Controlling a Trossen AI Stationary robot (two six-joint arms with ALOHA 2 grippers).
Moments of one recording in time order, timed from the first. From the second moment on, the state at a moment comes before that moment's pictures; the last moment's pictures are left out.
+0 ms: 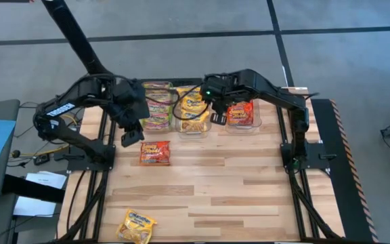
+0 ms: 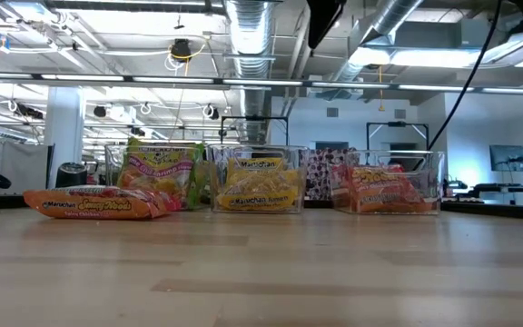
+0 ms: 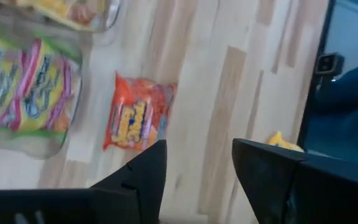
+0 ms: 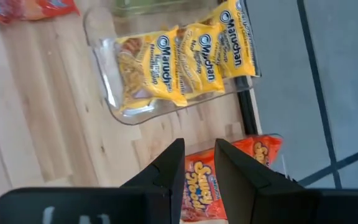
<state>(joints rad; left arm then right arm) 0.16 1.35 1.82 -1.57 0.17 -0.18 -0.17 1.94 2.35 -1.57 0.33 -0.04</state>
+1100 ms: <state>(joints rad) 0.10 0.96 1.03 -1.26 0.10 -0.15 0.10 1.88 2.35 -1.57 0.05 0.51</state>
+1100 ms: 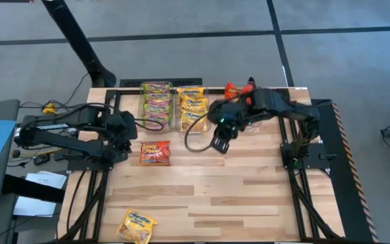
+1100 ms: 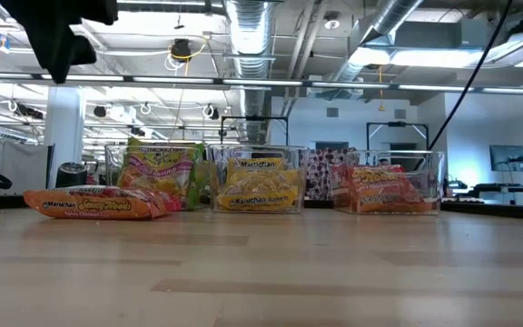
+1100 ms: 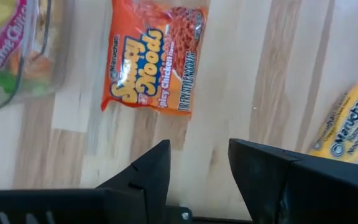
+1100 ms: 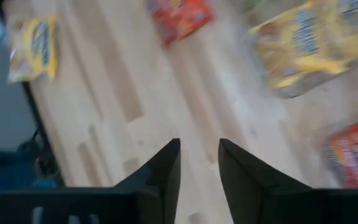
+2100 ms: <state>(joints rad) 0.10 1.10 0.97 -1.12 0.04 0.13 0.22 2.01 2.35 -1.57 0.02 0.67</state>
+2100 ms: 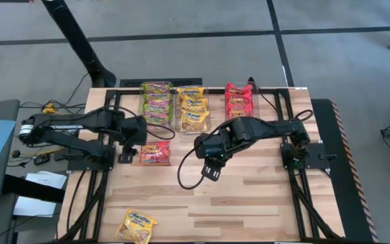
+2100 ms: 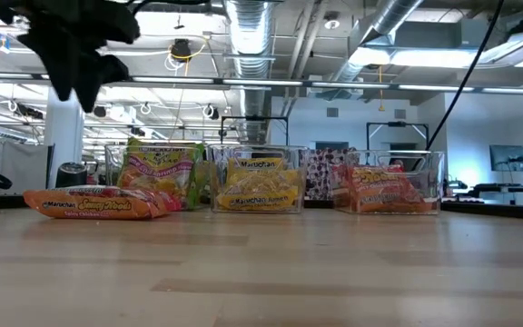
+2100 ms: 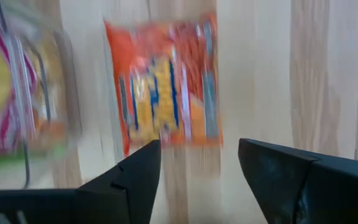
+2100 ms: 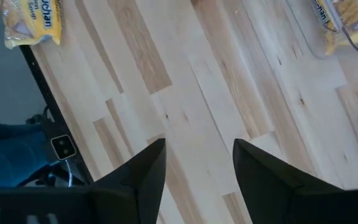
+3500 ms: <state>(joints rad) 0.02 1.48 0.80 -0.67 -0.02 -0.07 0.23 2.01 2.35 -1.57 0.02 0.67</state>
